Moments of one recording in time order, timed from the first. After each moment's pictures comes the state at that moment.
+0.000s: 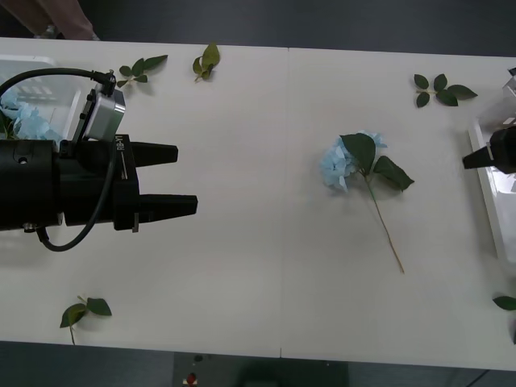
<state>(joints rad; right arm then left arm) -0.39 -0.77 -0.23 -1.73 -0.86 1.63 1.69 -0.10 0.90 -0.05 -2.19 1.78 0.94 -2.18</state>
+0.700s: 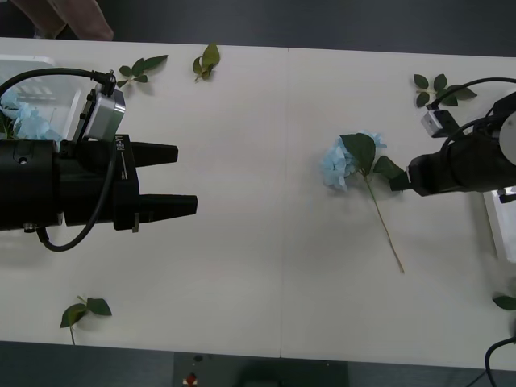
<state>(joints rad) -0.39 -0.58 -0.04 -1.73 -0.73 1.55 1.55 -0.10 0.90 -0.05 -2.19 1.78 0.94 -2.18</state>
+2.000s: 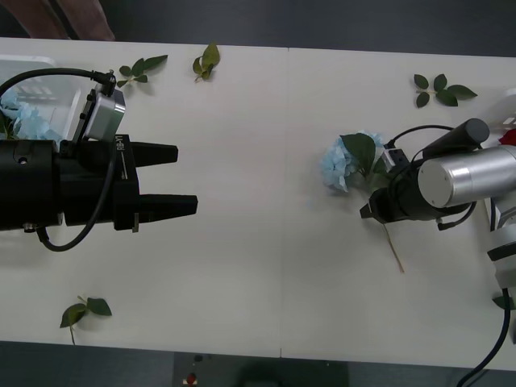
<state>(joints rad) -0.39 -0.46 0.14 -1.51 -0.50 1.33 1.52 -0.10 0.90 -0.05 -2.19 1.78 0.94 -2.18</state>
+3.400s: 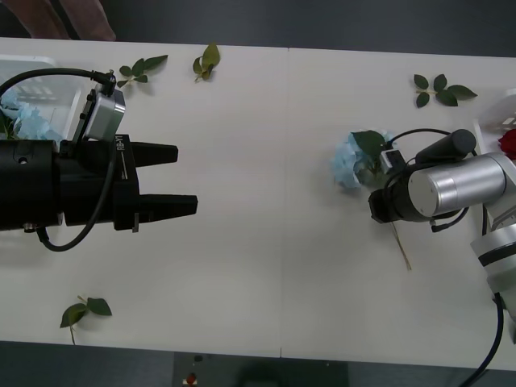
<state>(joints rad) -0.39 -0.45 0.18 -1.46 -0.43 1.23 1.52 -0.10 0.90 -0.05 -2.19 1.78 0.94 -2.18</state>
